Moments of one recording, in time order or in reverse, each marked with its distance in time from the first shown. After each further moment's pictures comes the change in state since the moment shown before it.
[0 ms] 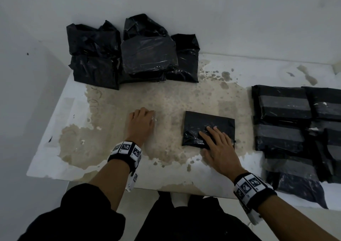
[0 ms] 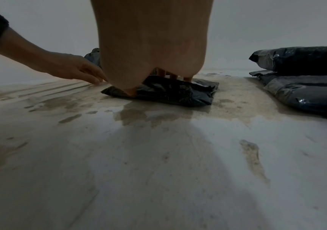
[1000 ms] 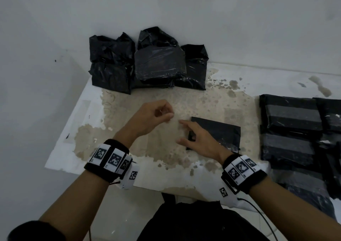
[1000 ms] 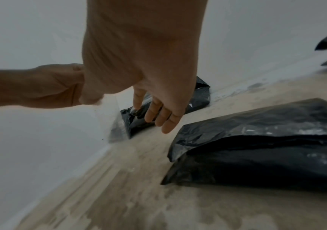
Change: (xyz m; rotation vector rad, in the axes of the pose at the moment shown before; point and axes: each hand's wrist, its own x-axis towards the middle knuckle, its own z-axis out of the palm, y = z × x) left_hand 0.002 0.051 -0.144 -0.849 -0.183 0.053; right_hand 0.082 -0.067 -0.069 0.868 -0.364 0.021
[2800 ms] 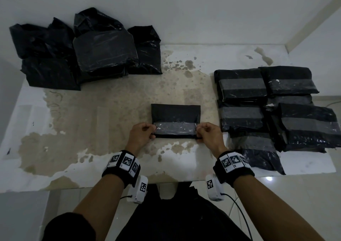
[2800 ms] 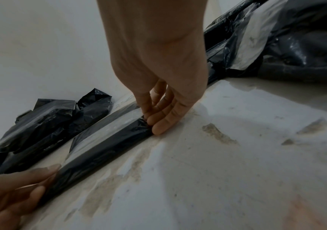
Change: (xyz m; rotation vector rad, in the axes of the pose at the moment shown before) left_hand 0.003 -0.064 0.162 -0.269 0.145 -0.602; right_hand -0.092 0.110 -0.033 0.483 0.742 0.511
